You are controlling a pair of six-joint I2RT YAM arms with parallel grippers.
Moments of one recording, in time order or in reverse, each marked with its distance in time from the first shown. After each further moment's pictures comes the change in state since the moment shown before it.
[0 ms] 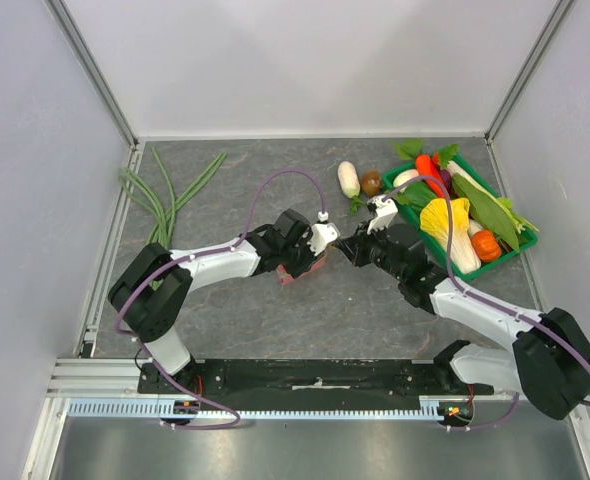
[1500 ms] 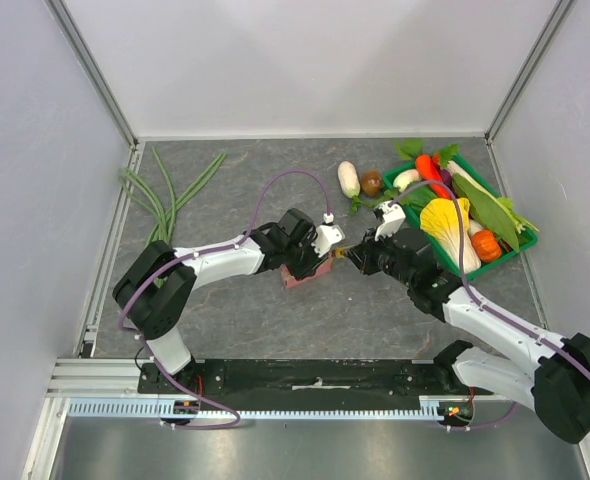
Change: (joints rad) left arm -0.008 0.027 0.043 -0.052 0.072 0.000; right arm 0.000 -0.143 -0.003 -0.212 0.010 -0.006
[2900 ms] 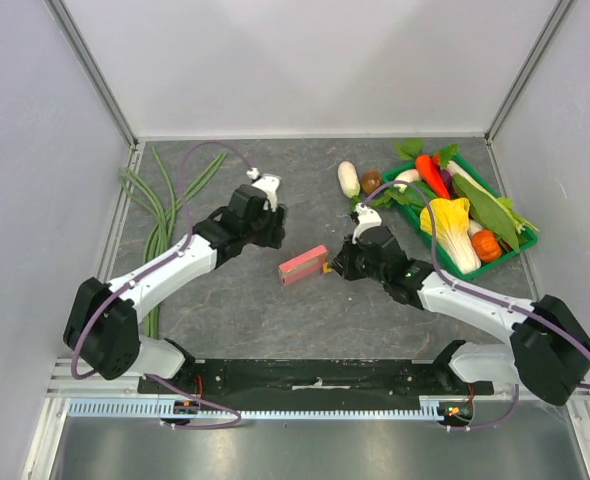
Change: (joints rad) left arm 0.135 -0.322 -0.016 -0.058 -0.308 -0.441; right arm 0.113 0.179 0.100 -0.131 0.111 0.151
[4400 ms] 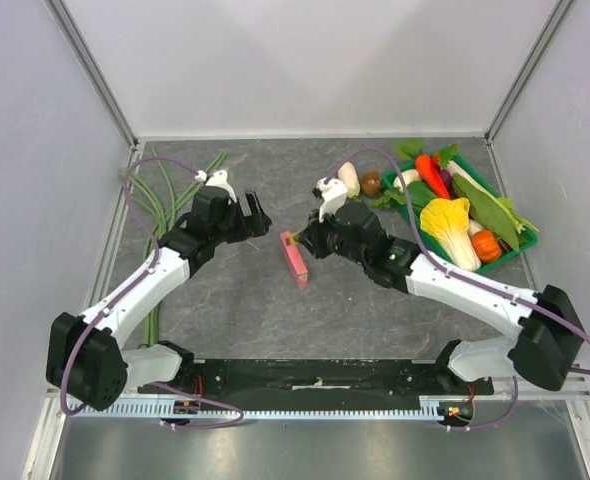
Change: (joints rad) left arm 0.210 -0.182 -0.151 0.008 0.099 -0.373; right arm 0.116 0.141 0.381 -0.041 0.061 -0.178
